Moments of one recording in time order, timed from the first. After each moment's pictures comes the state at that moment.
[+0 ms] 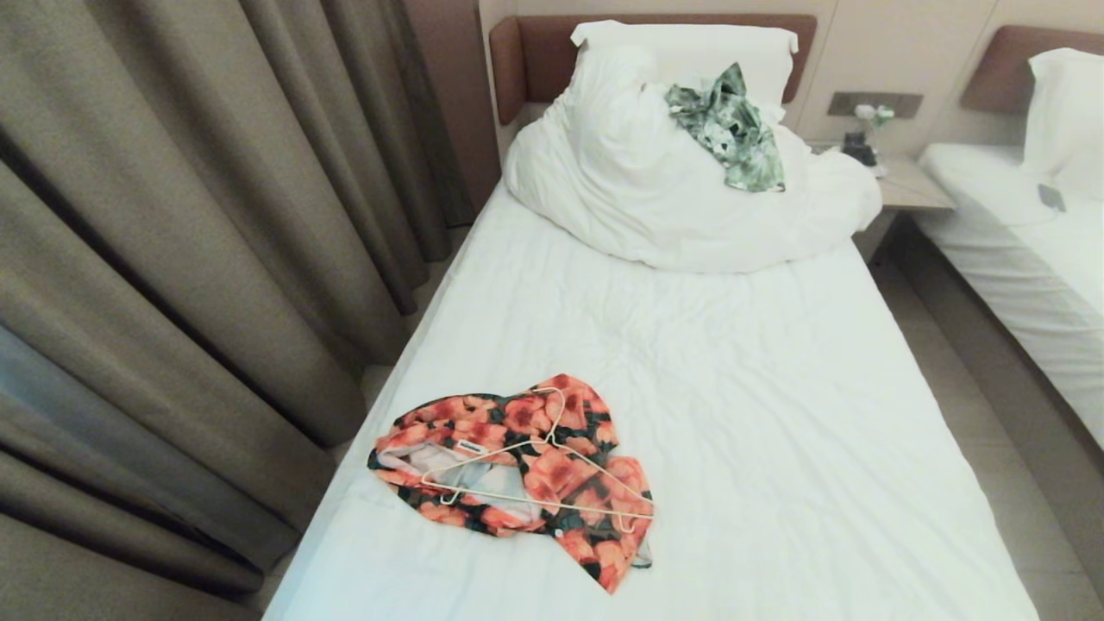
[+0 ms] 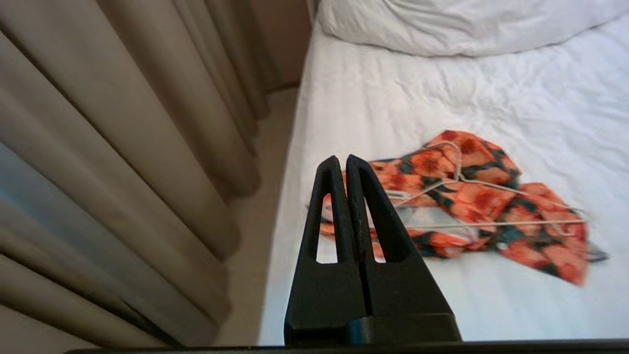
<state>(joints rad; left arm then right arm) 0.00 0.00 -0.02 -0.15 -0.02 0.21 0.01 0.01 -0.08 0.03 0.11 -0.03</state>
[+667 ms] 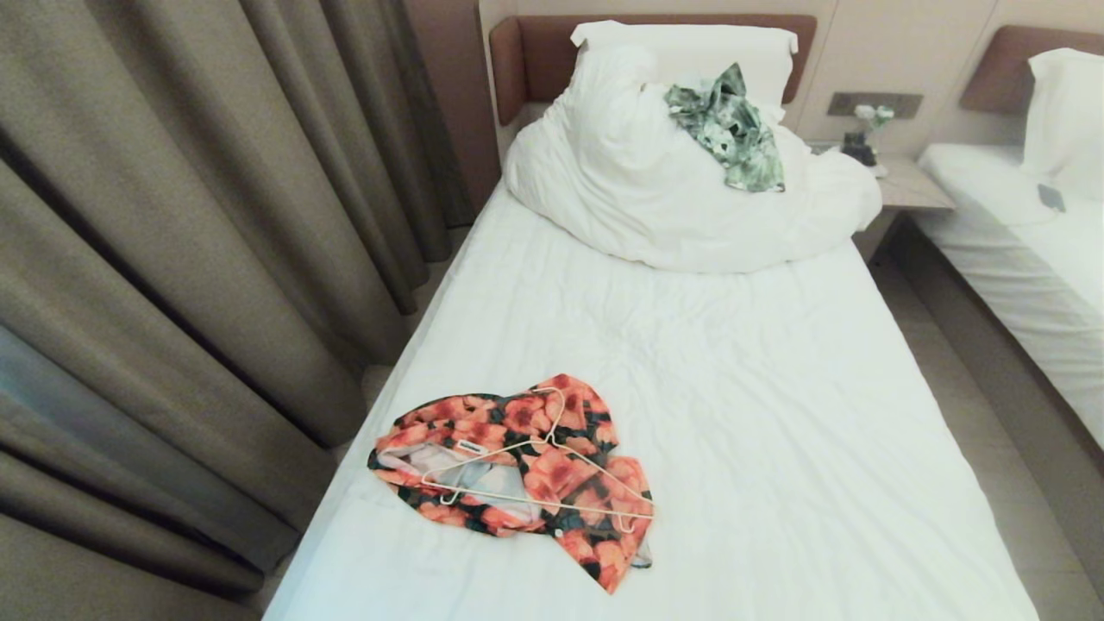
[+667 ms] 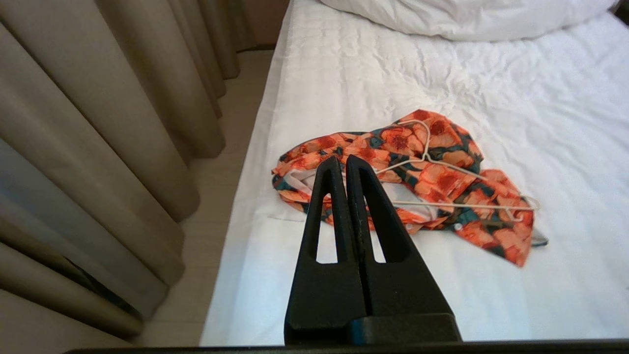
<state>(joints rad) 0.00 0.00 0.00 -0.09 -0.03 0.06 0.01 0.00 0.00 0.00 0.01 -0.02</state>
